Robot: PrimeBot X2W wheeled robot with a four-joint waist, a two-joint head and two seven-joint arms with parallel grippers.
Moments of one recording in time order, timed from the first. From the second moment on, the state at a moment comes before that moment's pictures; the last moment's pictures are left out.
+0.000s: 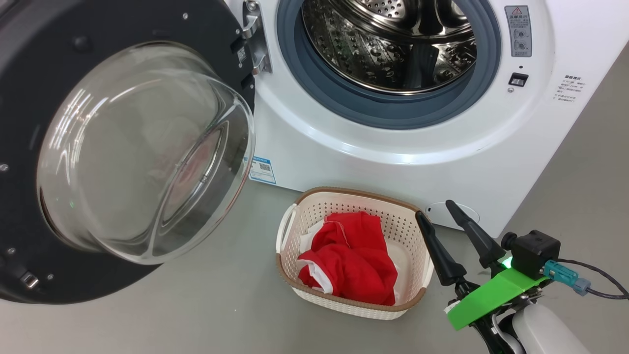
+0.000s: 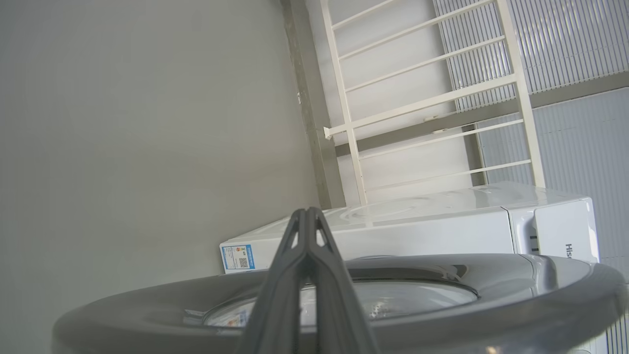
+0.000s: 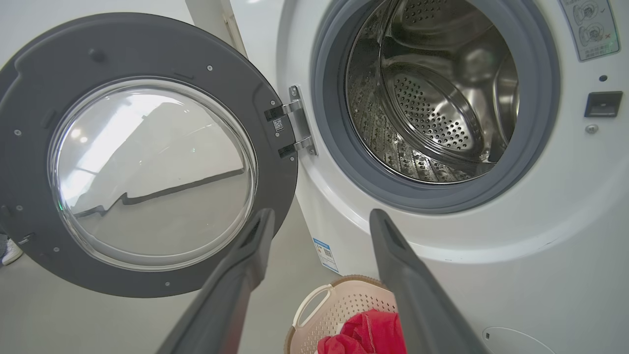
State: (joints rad) left arm -0.69 0.46 0.37 0.93 -1.33 -0.07 0.50; right arm -0.25 -0.23 0.32 0.25 0.50 0.13 -0.26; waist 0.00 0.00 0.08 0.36
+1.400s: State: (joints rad) left arm -0.39 0.40 0.28 0.23 -1.51 0.09 1.05; right arm -0.25 -0.21 0.32 0.26 0.50 0.13 -0.26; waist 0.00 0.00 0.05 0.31
